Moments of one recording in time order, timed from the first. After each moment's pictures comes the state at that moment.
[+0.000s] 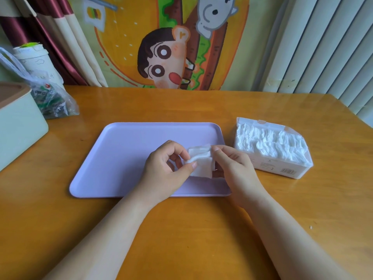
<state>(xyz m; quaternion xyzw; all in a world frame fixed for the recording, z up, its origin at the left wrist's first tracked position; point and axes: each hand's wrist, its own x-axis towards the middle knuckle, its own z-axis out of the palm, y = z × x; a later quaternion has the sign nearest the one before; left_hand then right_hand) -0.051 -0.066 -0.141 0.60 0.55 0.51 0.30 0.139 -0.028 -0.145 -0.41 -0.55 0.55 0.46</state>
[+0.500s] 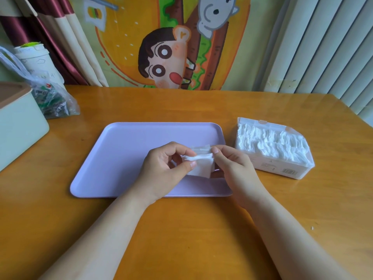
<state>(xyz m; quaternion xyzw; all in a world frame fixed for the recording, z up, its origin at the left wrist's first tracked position) -0.058 -0.061 -0.142 0.58 0.50 0.52 0.38 0.137 -0.027 -0.144 -0.43 -0.56 0.55 0.44</state>
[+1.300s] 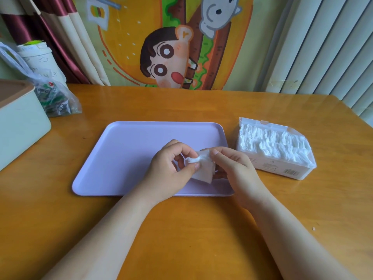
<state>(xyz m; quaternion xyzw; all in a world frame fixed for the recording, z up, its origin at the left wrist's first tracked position) -0.051 -0.062 -0.142 0.63 0.53 0.48 0.30 0.139 -0.033 -0.138 -0.40 -0.55 0.59 0.43</state>
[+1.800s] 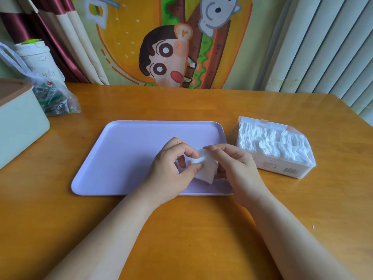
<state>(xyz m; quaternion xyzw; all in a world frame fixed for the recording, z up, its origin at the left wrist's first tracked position) -0.048 -0.062 -0.146 0.67 0.52 0.48 0.22 0.135 -0.033 -0.138 -0.43 -0.52 0.57 0.47</state>
